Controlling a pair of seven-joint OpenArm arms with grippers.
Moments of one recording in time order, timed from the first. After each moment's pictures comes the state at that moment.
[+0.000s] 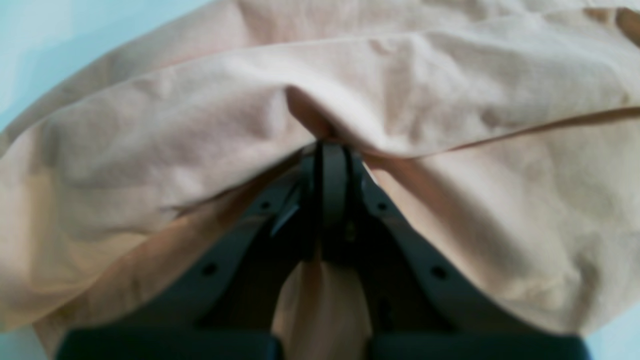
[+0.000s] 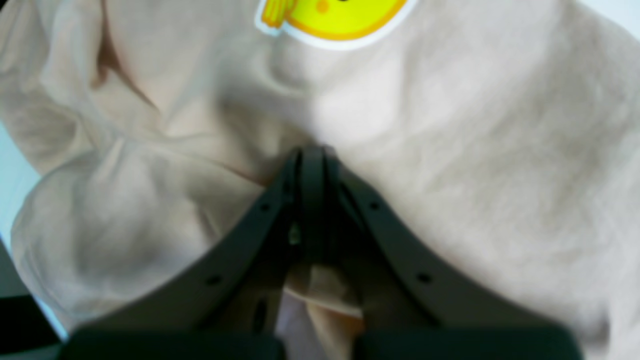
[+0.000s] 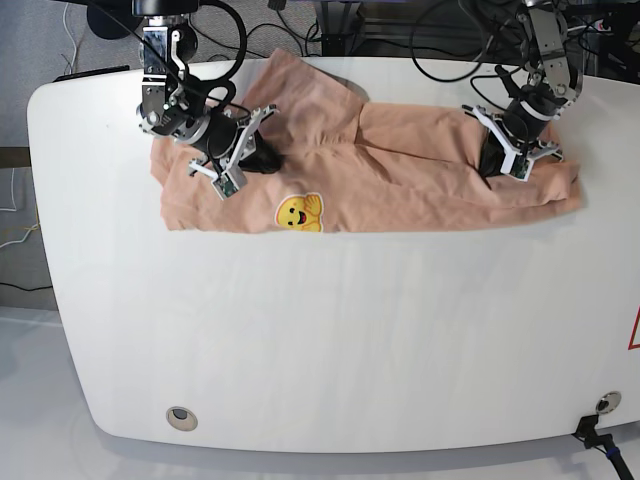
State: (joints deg) left arm 17.5 -7.6 -23.0 88.1 4.3 -41.6 14.0; right arm -11.8 7.5 5.0 87.0 15.7 38.9 -35.2
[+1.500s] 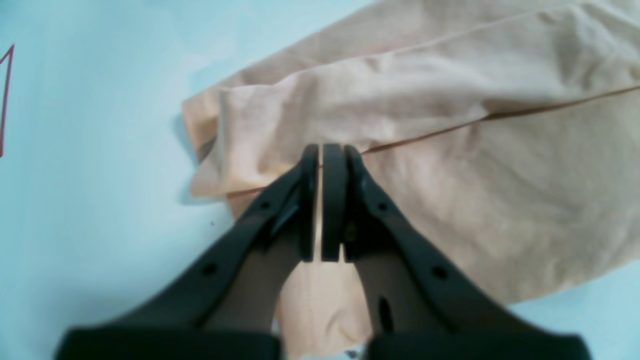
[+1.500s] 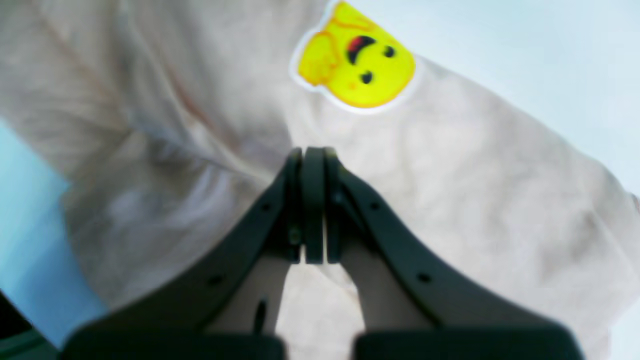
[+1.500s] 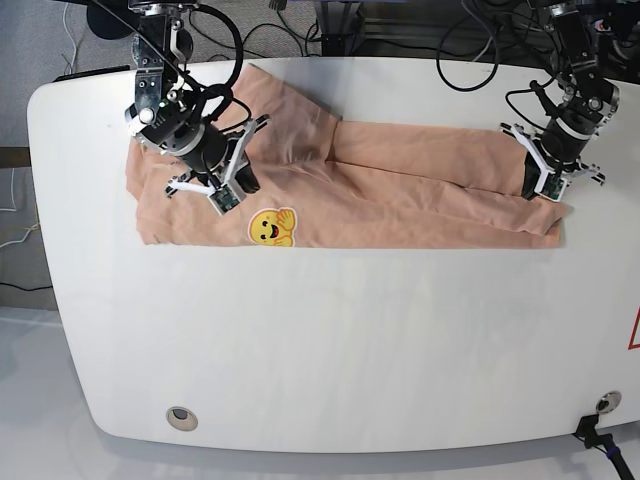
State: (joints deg) left arm 16.5 -12.9 -27.7 95.5 6.0 -42.3 16.8; right arm -13.5 6.5 4.6 106.7 10.3 37.0 -46.6
